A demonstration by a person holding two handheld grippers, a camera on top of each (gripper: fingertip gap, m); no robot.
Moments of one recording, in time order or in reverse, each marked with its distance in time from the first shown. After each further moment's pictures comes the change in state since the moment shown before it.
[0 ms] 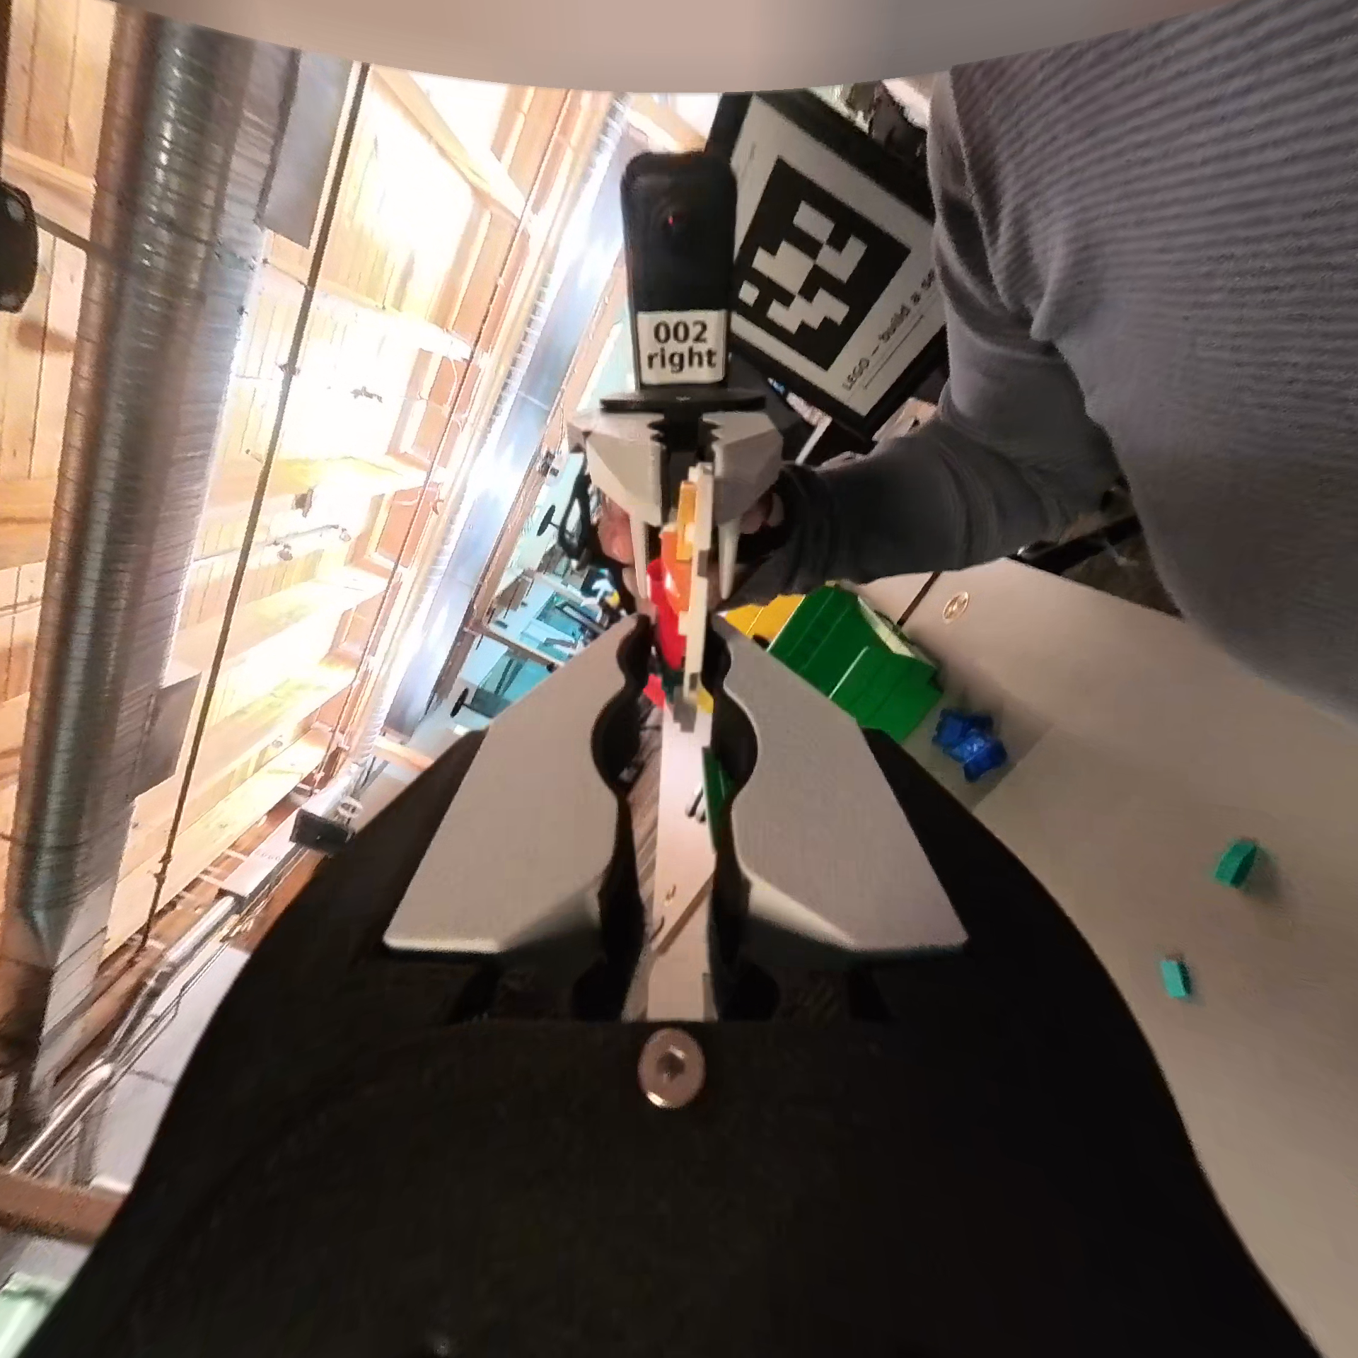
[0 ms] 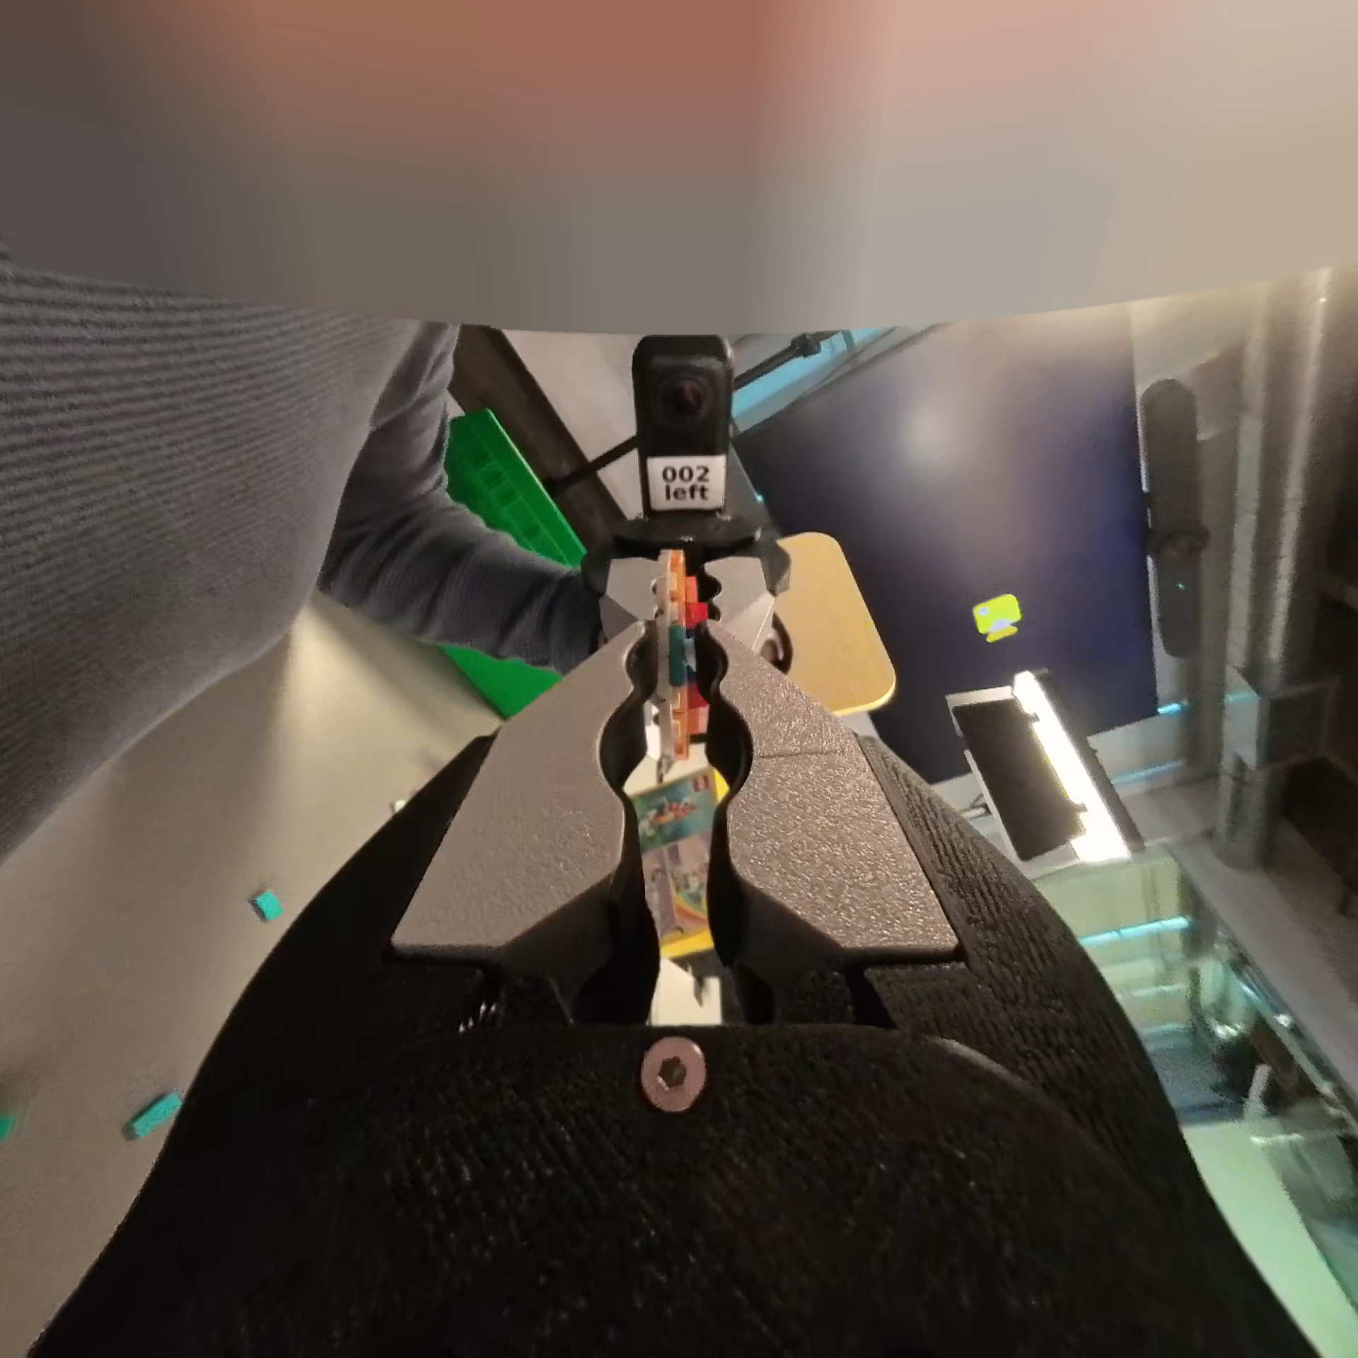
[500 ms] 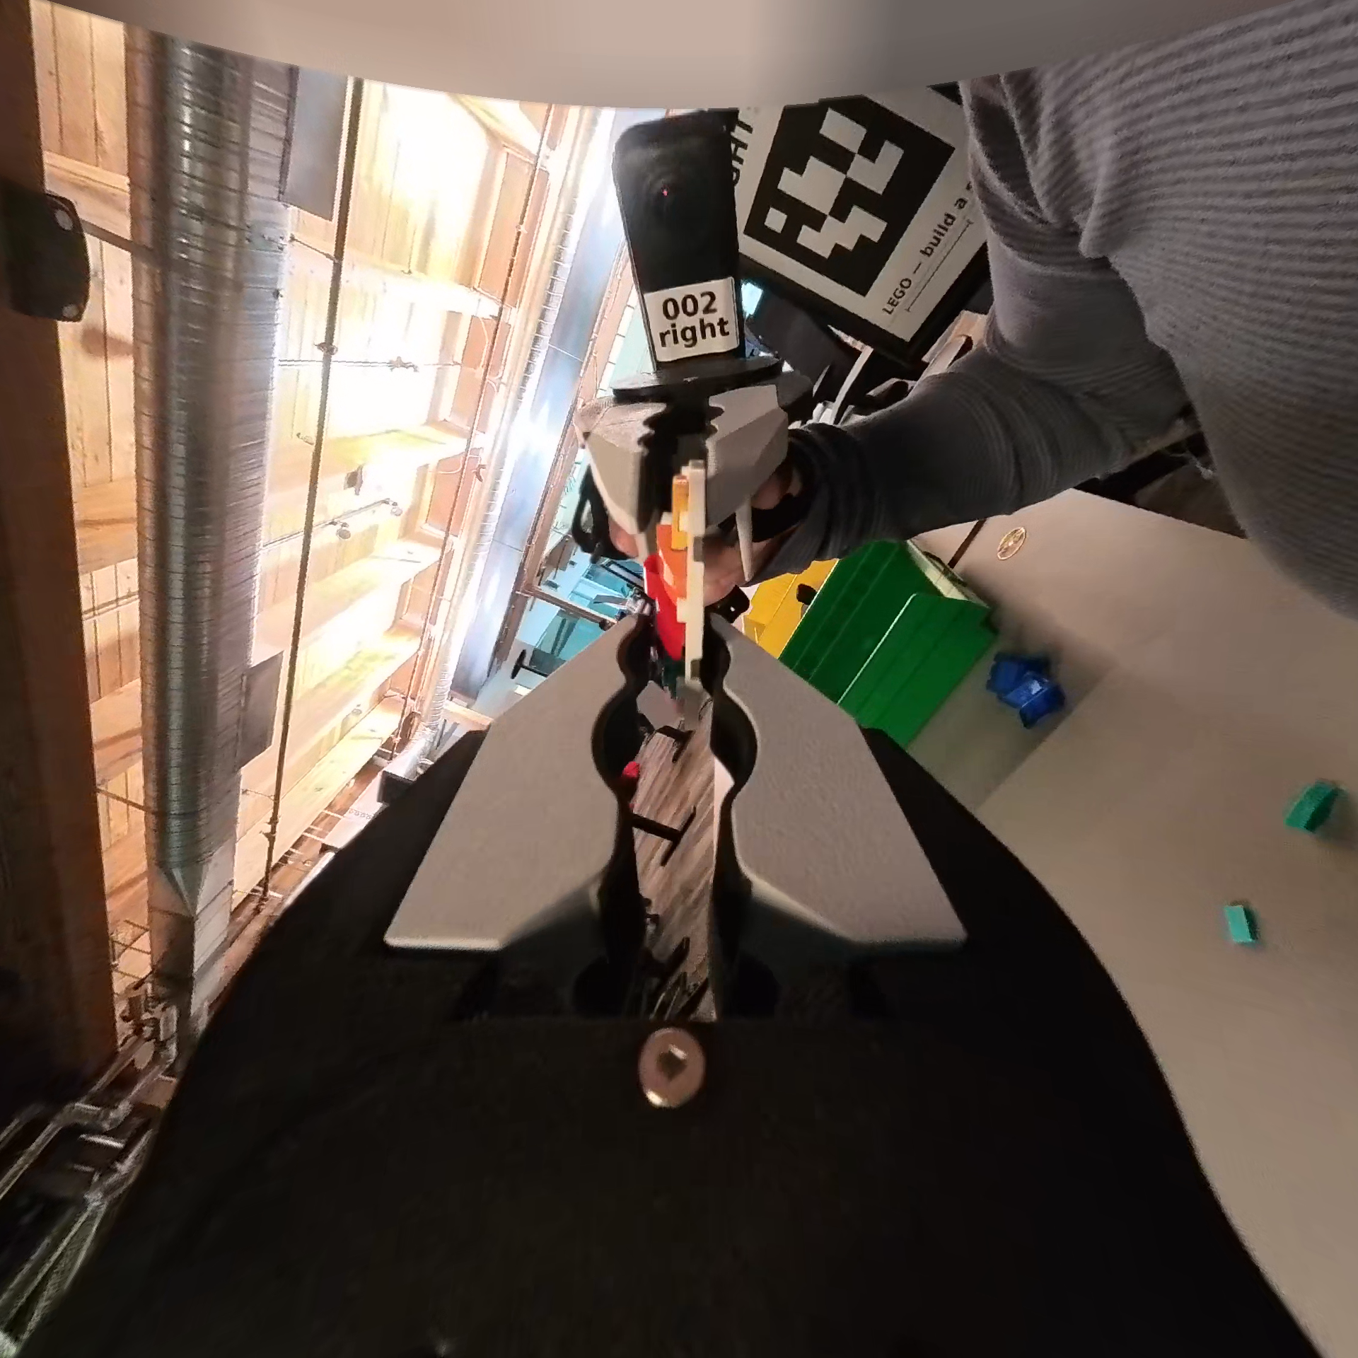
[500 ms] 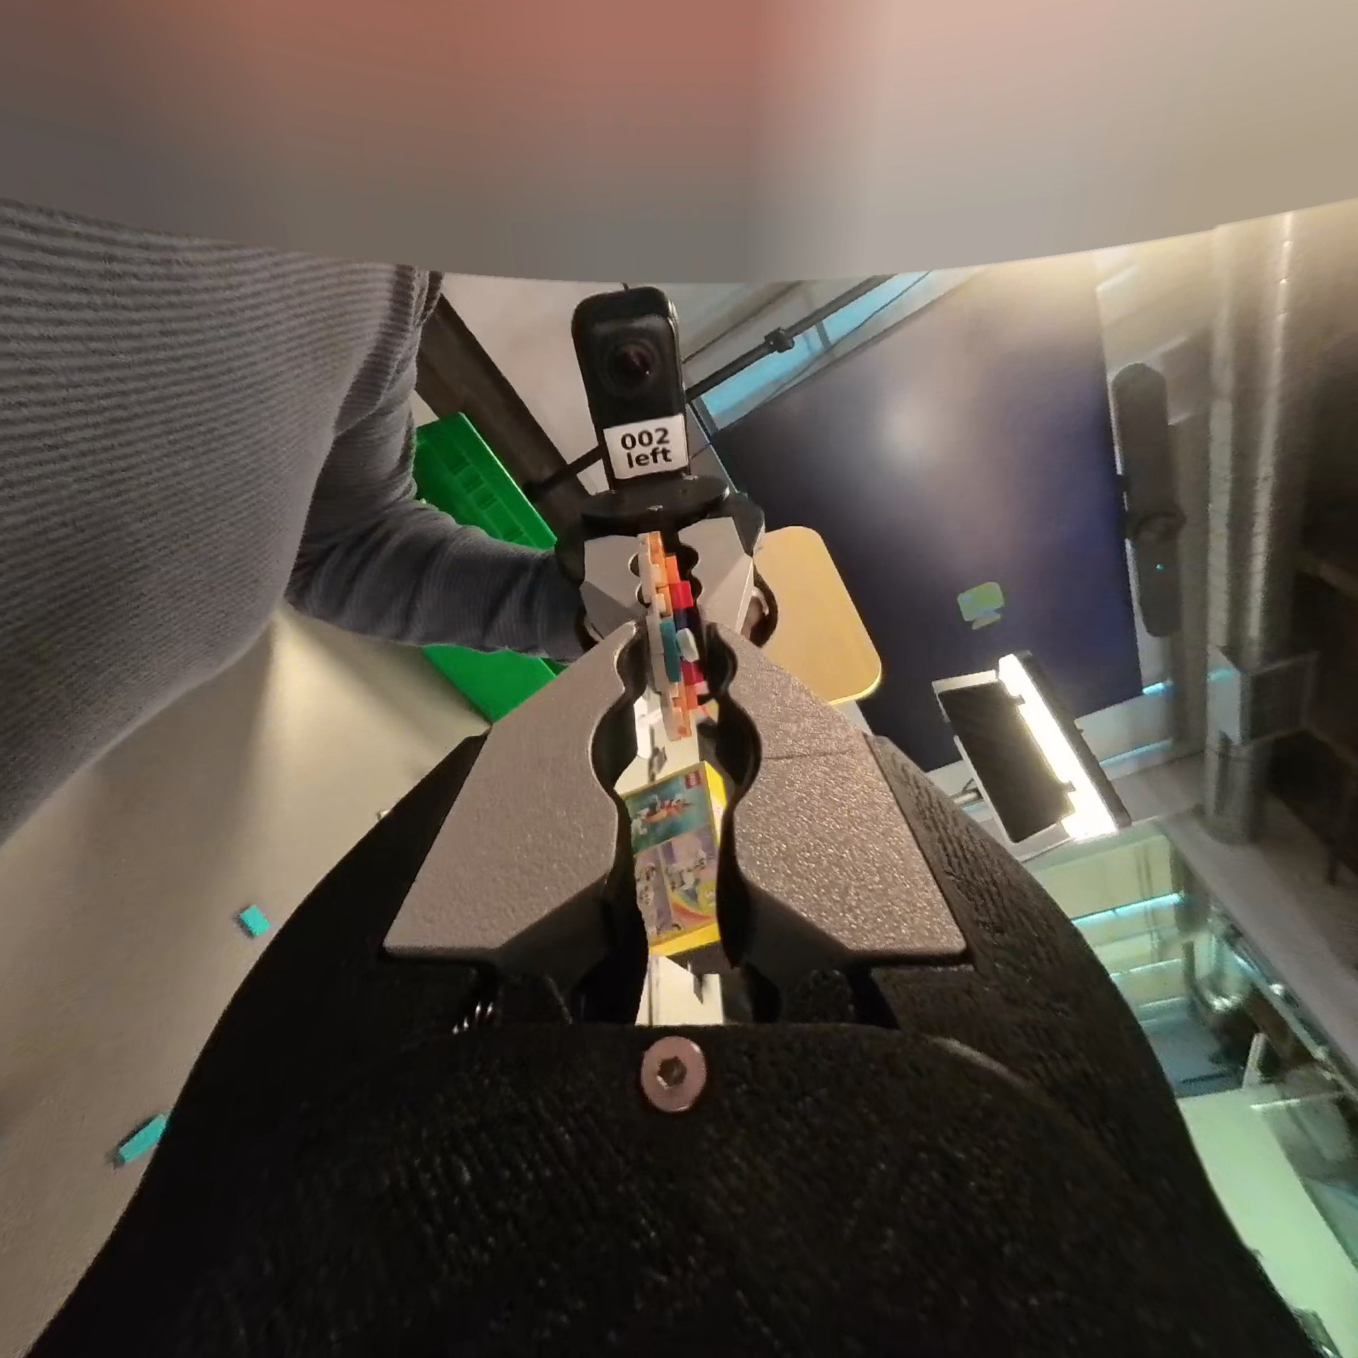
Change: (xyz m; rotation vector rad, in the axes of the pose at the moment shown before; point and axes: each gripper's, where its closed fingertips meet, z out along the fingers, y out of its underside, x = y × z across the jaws) left arm -0.005 0.001 -0.006 -0.089 -0.046 0.100; right arm 0.008 0.004 0.000 0.004 0.037 0.028
